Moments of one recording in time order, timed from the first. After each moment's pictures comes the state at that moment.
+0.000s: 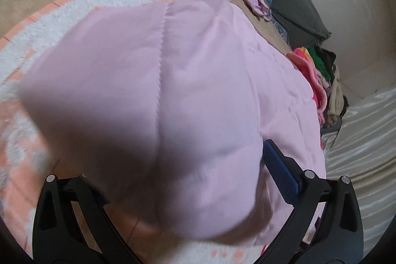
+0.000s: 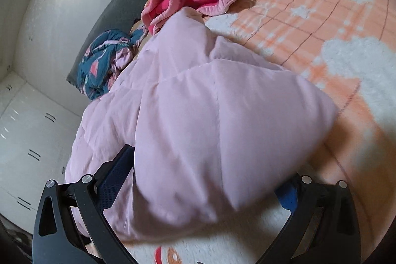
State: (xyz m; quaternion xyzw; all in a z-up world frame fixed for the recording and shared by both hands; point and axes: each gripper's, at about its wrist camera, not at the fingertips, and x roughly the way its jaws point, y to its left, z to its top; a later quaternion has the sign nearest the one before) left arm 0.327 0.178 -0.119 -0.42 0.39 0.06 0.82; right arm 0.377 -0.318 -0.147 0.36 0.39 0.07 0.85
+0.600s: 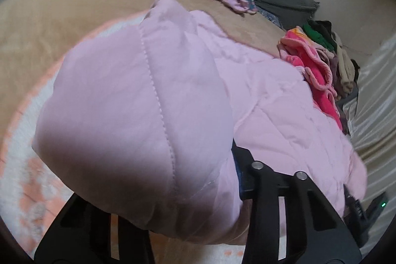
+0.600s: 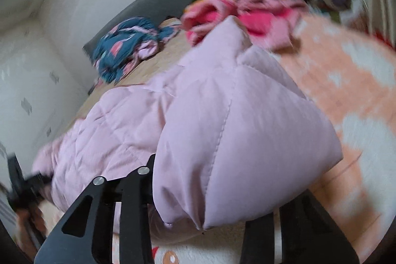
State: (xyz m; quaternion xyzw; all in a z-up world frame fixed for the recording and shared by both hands) left arm 0.324 0.145 -0.054 -0.26 0.39 0.07 0.88; right arm 0.371 -0.284 -0.089 0.19 0.34 0.12 0.91
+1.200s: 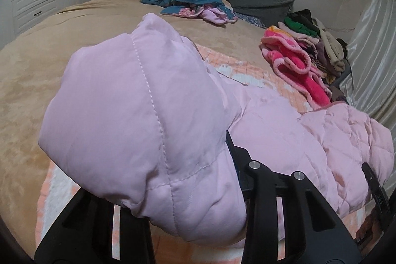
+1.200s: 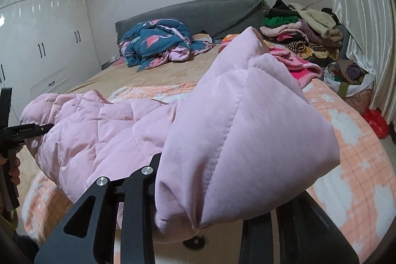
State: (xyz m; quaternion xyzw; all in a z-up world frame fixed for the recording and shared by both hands) left arm 0.231 0.120 -0.006 -0.17 0.36 0.06 0.92; right arm 0.251 -0.256 -0.024 0.03 0.27 0.16 0.95
